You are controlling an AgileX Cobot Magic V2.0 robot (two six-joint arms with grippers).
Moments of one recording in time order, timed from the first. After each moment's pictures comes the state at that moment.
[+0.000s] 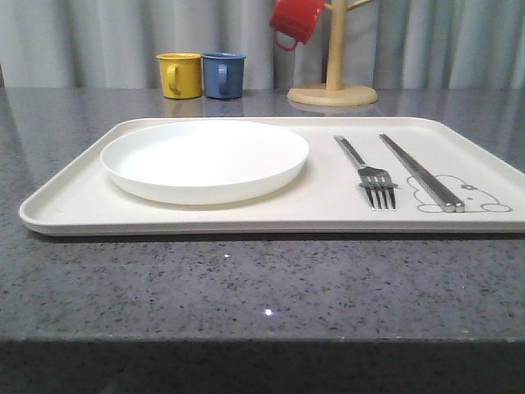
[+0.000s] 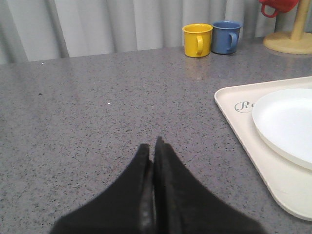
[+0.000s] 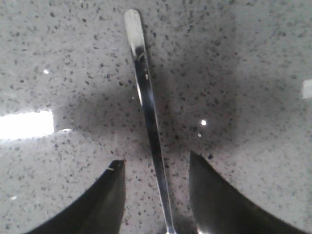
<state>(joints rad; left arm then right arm) -0.06 0.26 -0.41 -0.10 0.42 0.16 -0.21 1.85 -1.61 -0.08 1.24 -0.03</state>
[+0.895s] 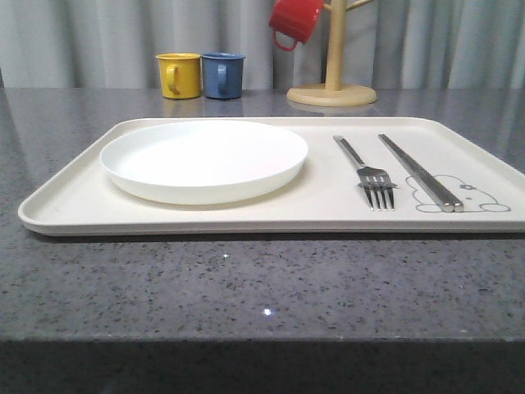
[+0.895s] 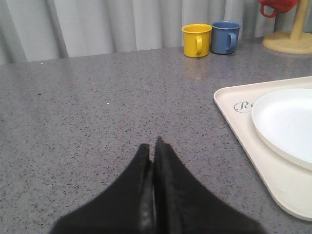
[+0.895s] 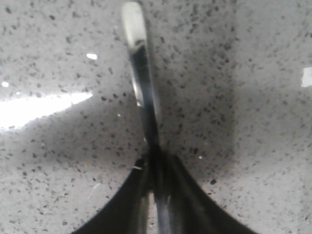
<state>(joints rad) -0.06 0.26 -0.41 -0.10 0.42 0.16 -0.21 1.91 -1.61 -0.09 1.23 -0.03</state>
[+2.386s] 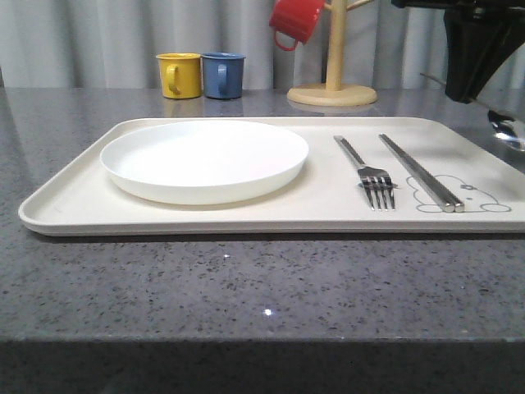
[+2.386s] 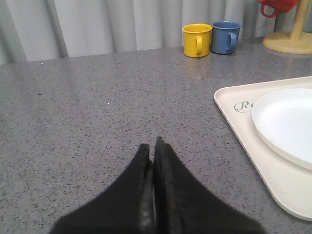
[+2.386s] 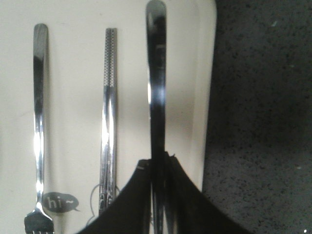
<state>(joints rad) -0.06 0.26 -0.41 -0.10 0.42 0.16 0.20 1.76 -1.63 0.07 1.25 0.21</state>
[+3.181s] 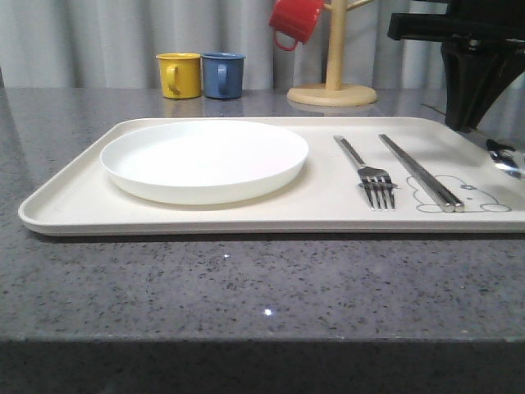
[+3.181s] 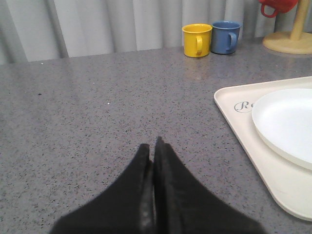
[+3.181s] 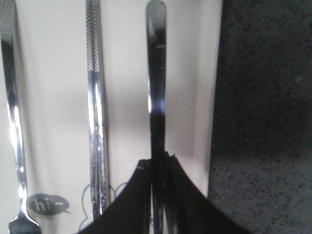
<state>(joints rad) -0.06 0.26 -0.41 -0.10 0.42 0.16 0.20 1.78 -1.58 0.08 1.24 0.24</state>
